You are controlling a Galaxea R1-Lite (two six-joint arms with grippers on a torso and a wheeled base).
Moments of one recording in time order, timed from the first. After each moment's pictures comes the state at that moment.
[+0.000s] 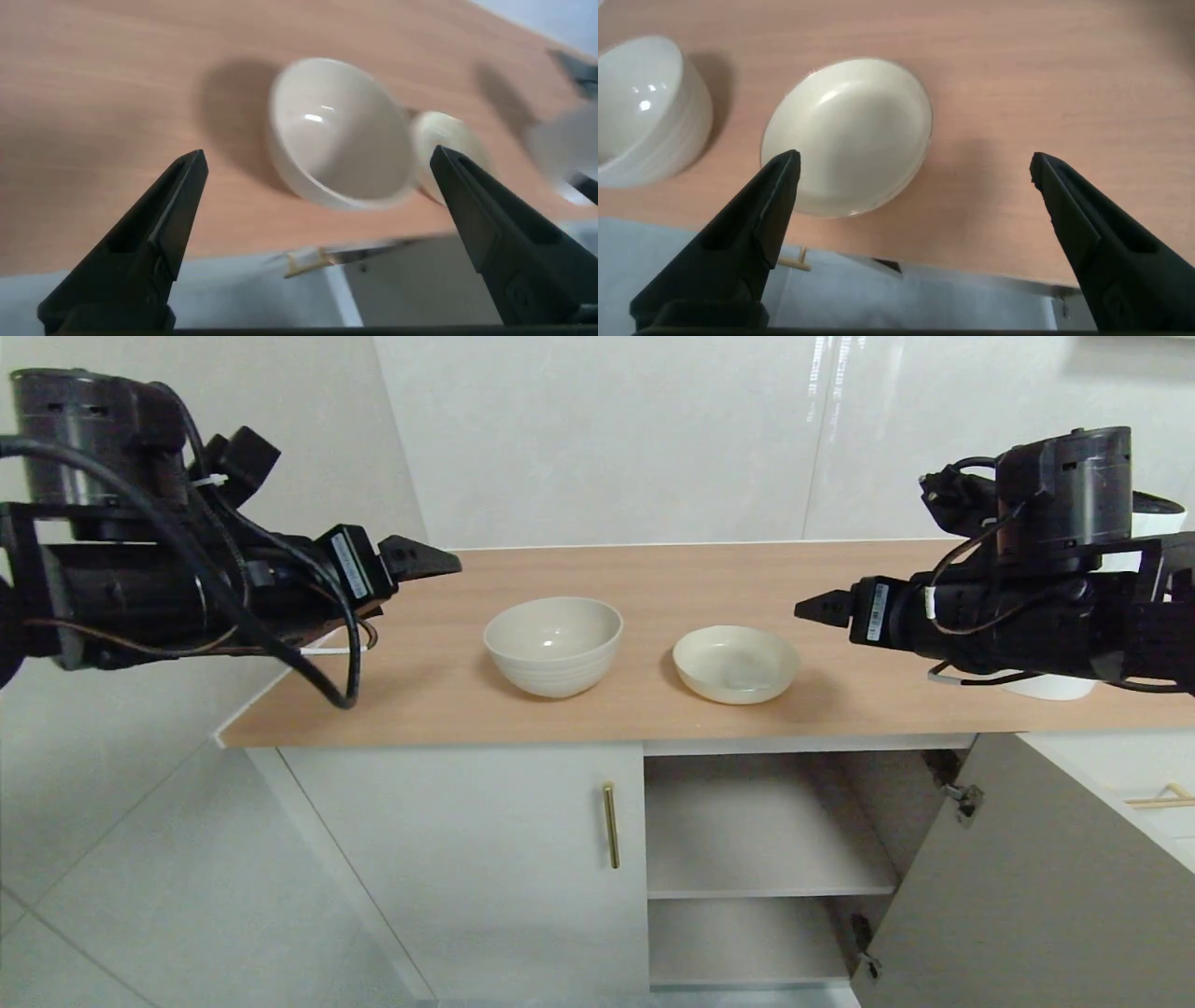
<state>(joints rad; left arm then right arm) -0.24 1.61 -1.30 -0.02 -0.11 -0.45 0.44 1.70 -1.30 -0.08 -0.17 0.30</state>
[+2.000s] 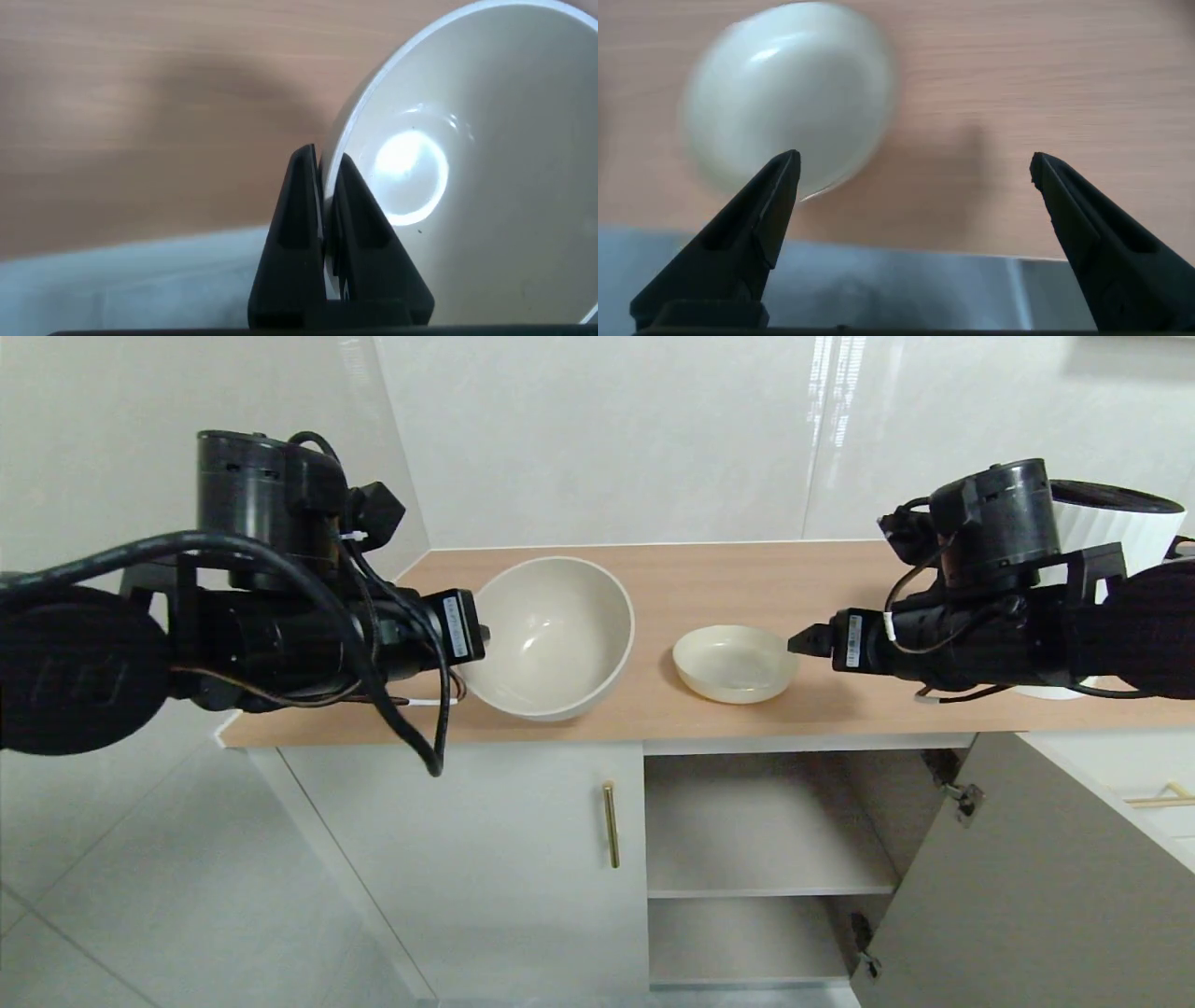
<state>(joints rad) -0.43 1.66 -1.24 -0.05 0.08 -0.36 0.46 1.78 -1.40 0.09 -0.27 0.30</state>
